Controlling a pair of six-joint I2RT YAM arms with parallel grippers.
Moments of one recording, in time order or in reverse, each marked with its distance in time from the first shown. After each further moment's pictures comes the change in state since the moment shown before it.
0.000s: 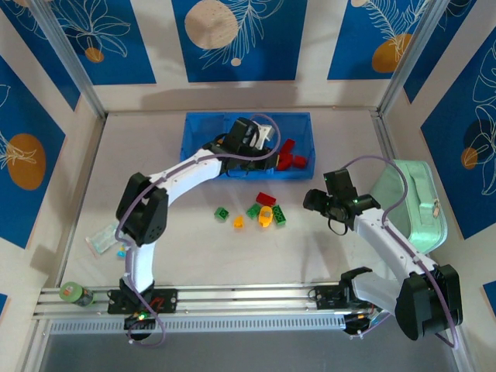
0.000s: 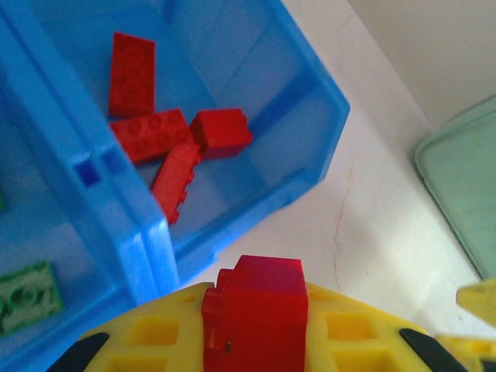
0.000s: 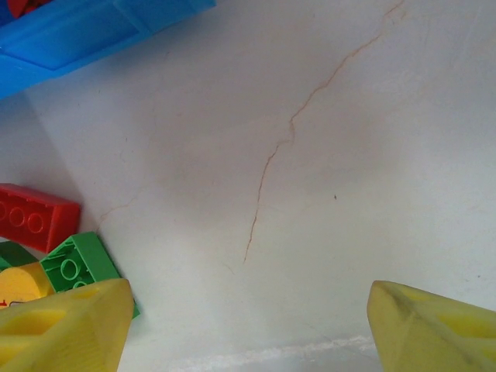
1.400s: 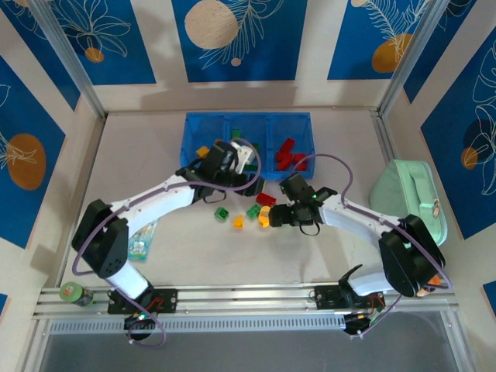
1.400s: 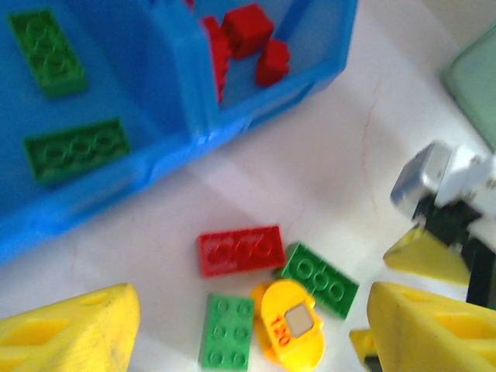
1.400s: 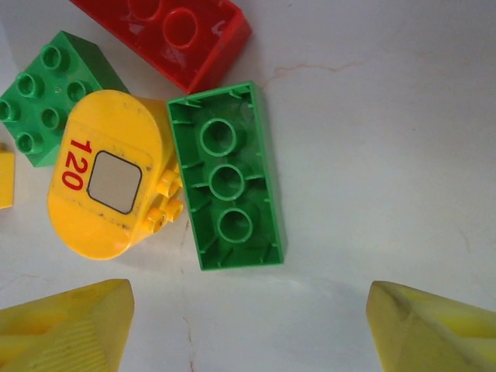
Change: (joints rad) left arm -0.030 -0.434 -0.531 0.058 -0.137 0.076; right arm 0.339 0.328 0.107 0.043 -0.080 -0.101
